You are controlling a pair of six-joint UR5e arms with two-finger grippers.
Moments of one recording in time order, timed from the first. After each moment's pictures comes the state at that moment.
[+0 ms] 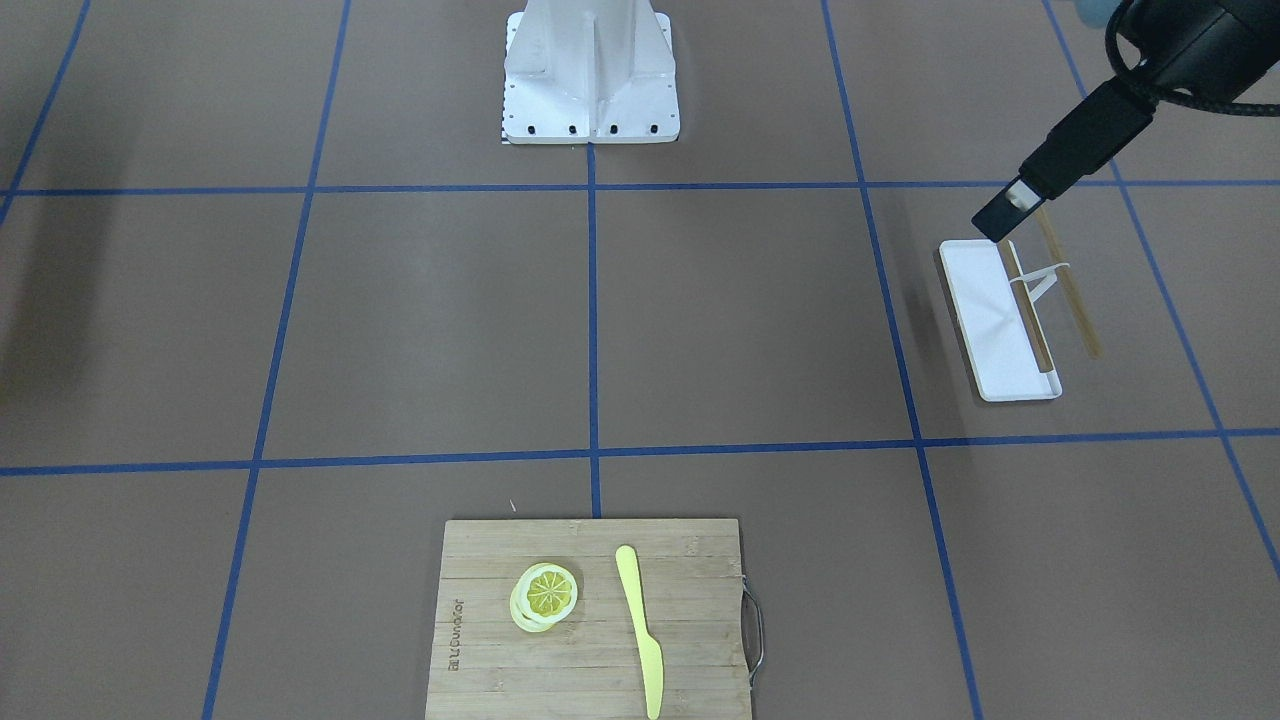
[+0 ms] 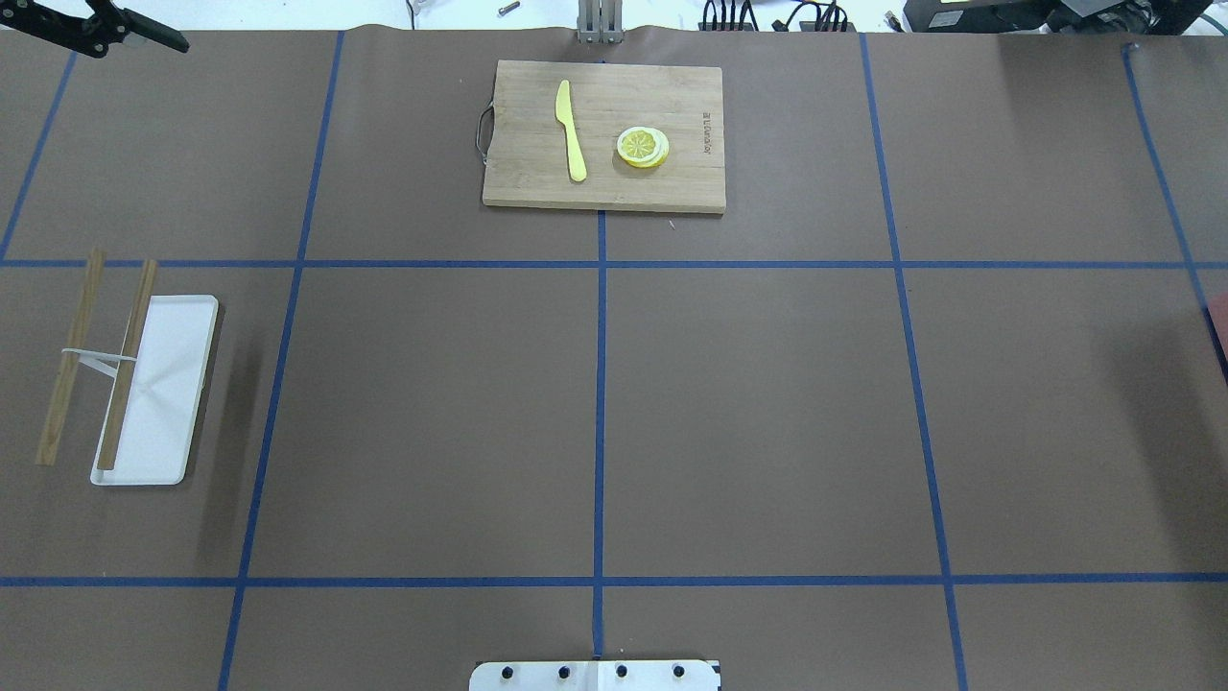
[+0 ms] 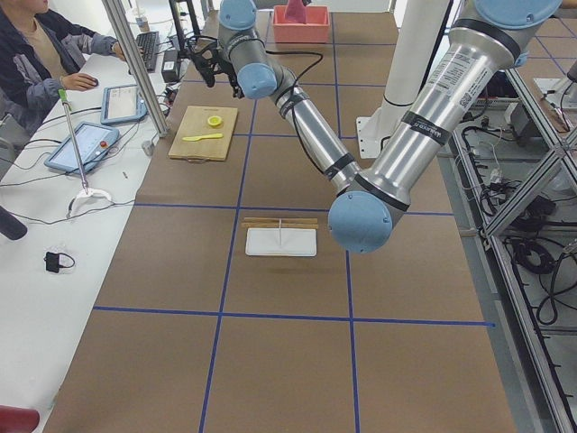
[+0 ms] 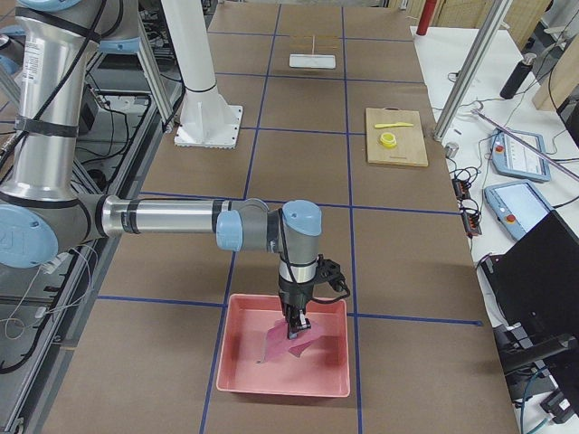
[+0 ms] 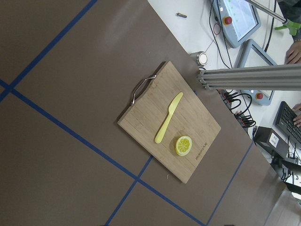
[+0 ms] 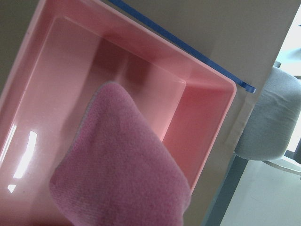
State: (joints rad) left arm -1.25 -2.10 -1.93 -1.84 -2.48 -1.78; right arm 1.50 -1.78 1.75 -1.54 1.88 -0.35
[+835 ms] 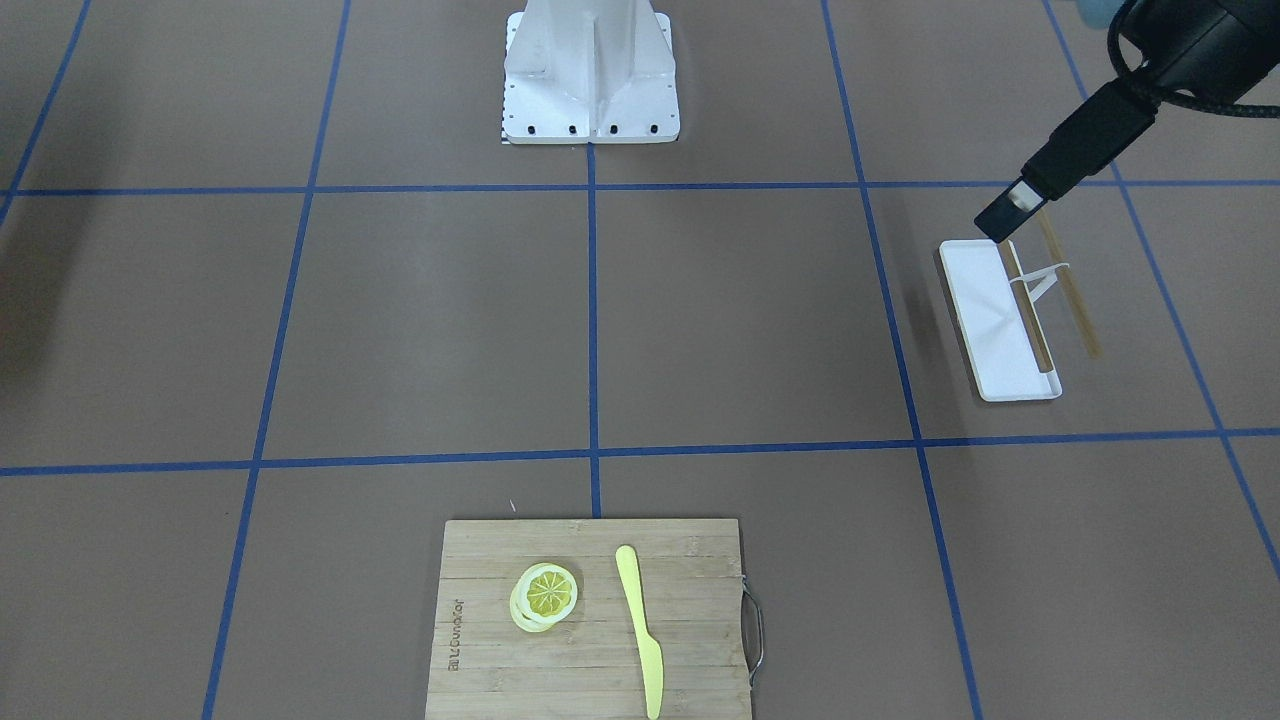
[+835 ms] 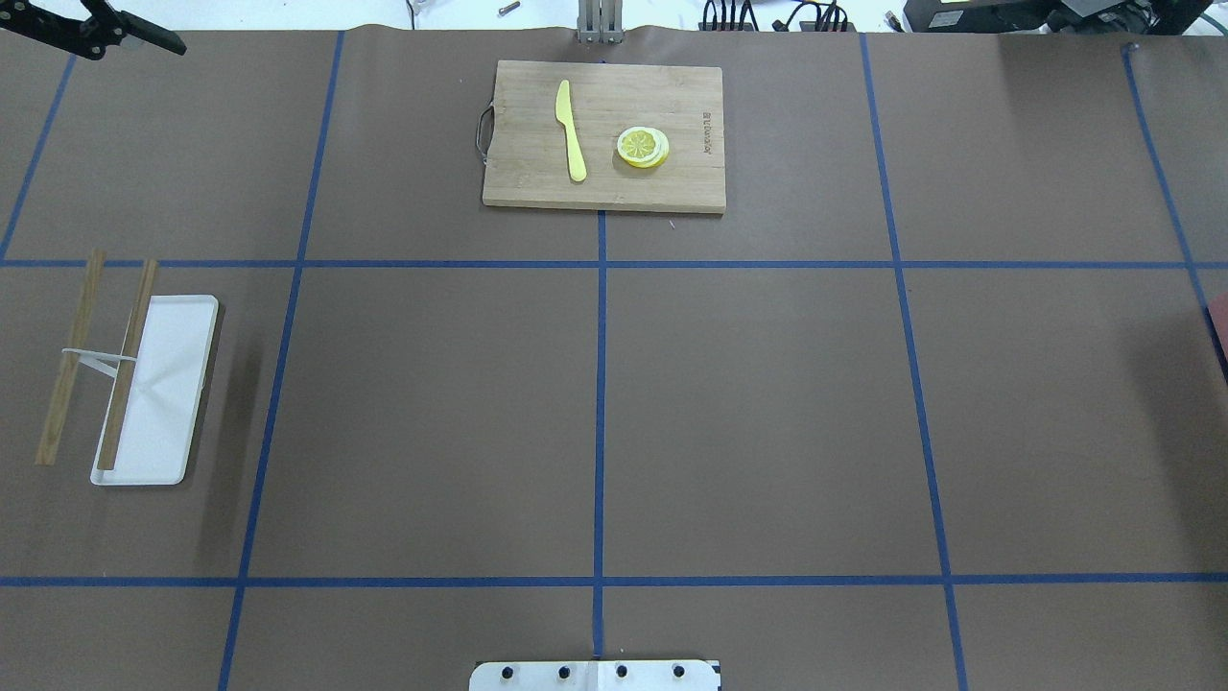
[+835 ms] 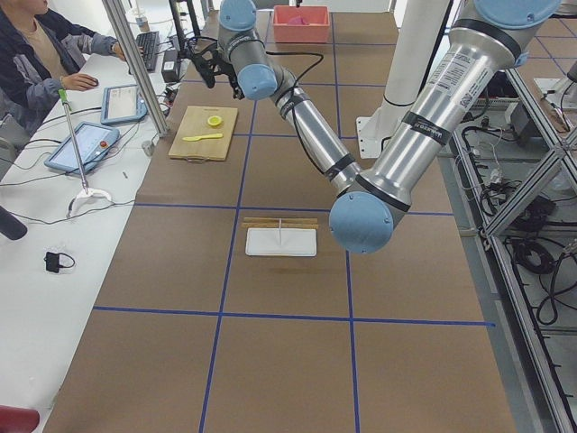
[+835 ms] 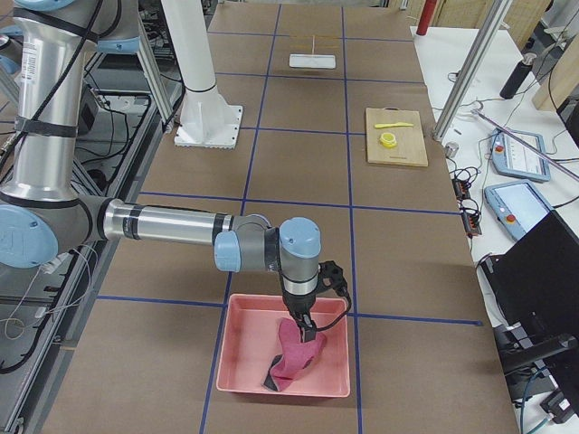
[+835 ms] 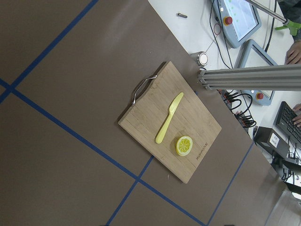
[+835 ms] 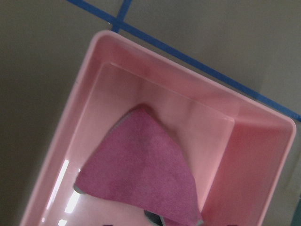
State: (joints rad) left arm -1.25 -2.09 -1.93 -1.84 -2.48 -1.76; right arm 1.55 -1.75 1.71 -1.45 2.14 -0.32
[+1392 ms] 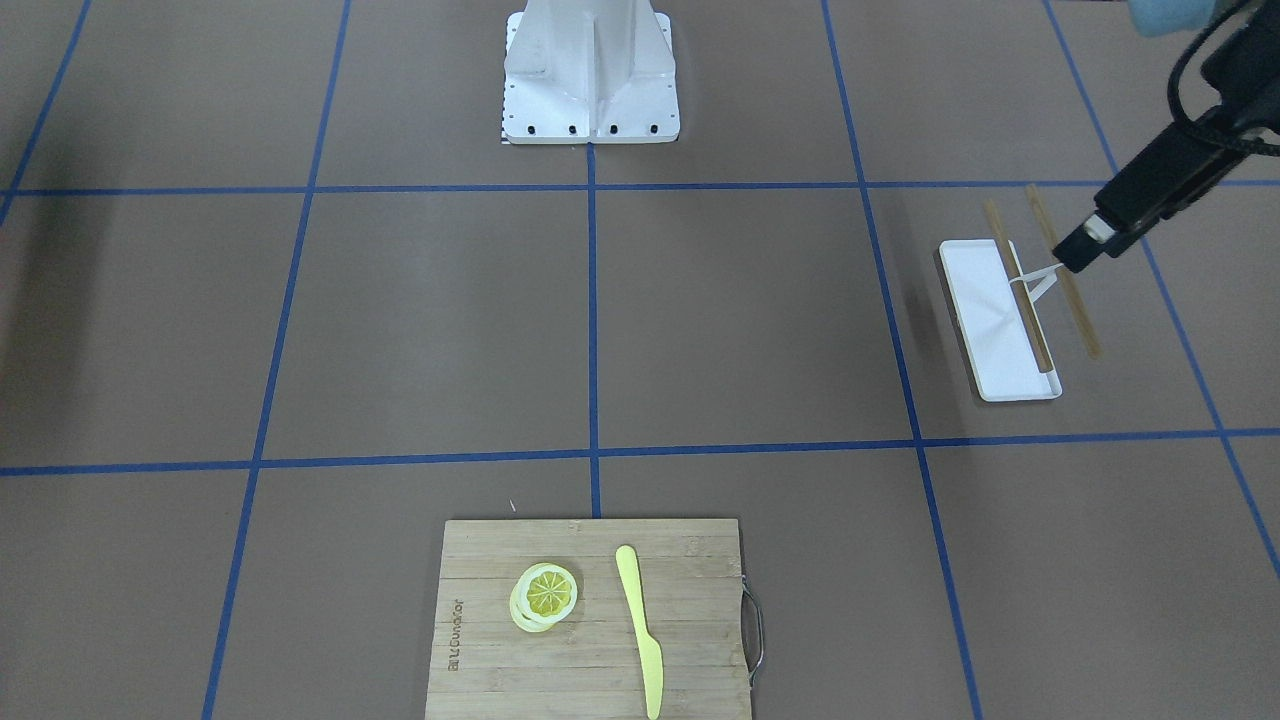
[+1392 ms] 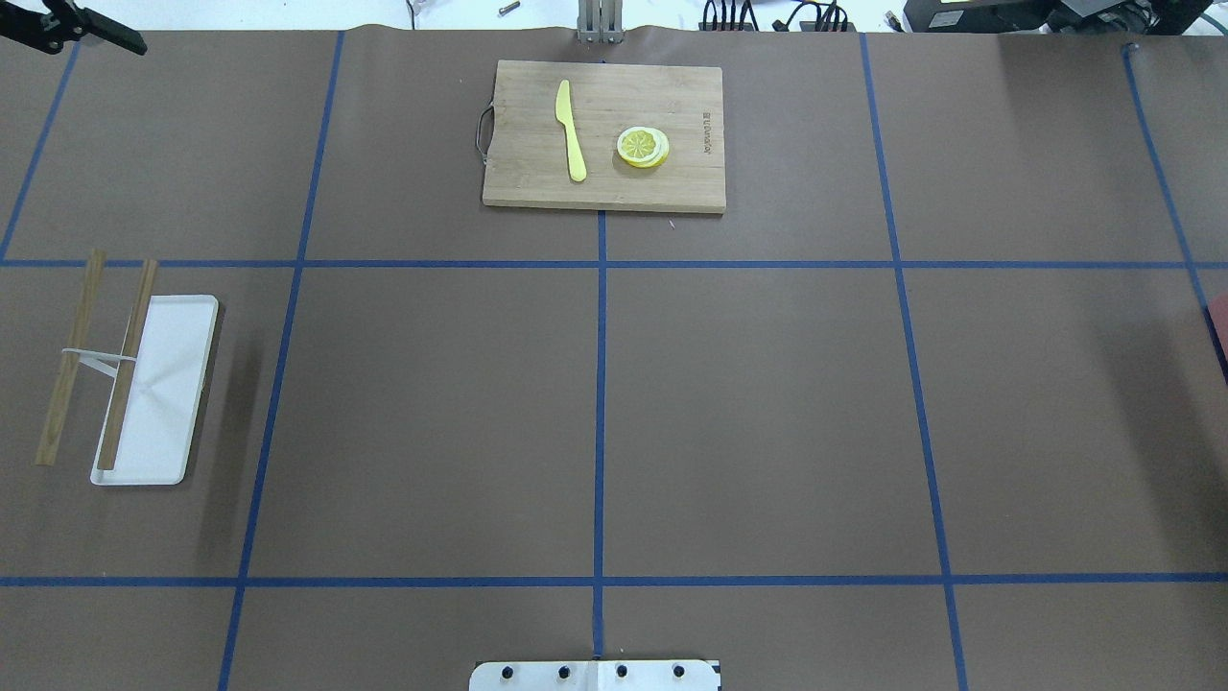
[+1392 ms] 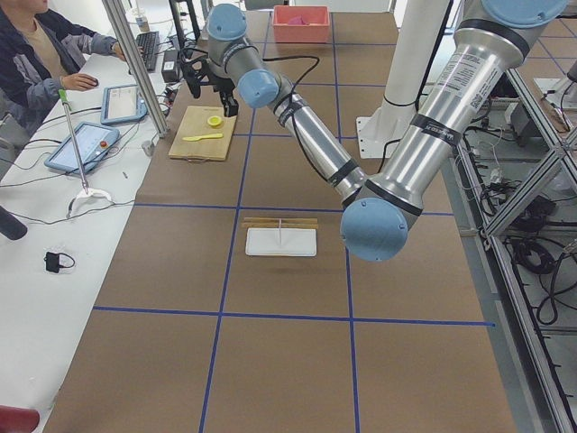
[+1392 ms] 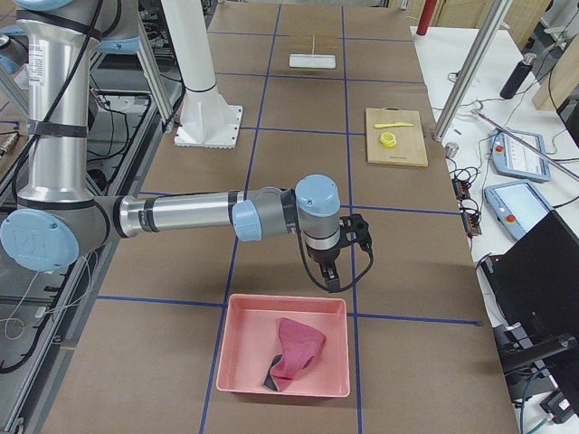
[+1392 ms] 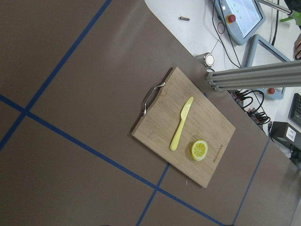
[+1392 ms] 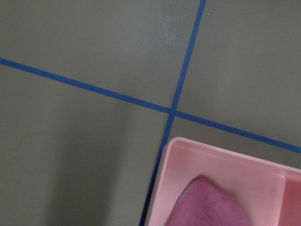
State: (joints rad) left arm -1.33 -2.01 -1.92 -1.66 -2.47 -1.25; right arm 1.53 -1.66 1.80 -1.45 2.30 -0.07
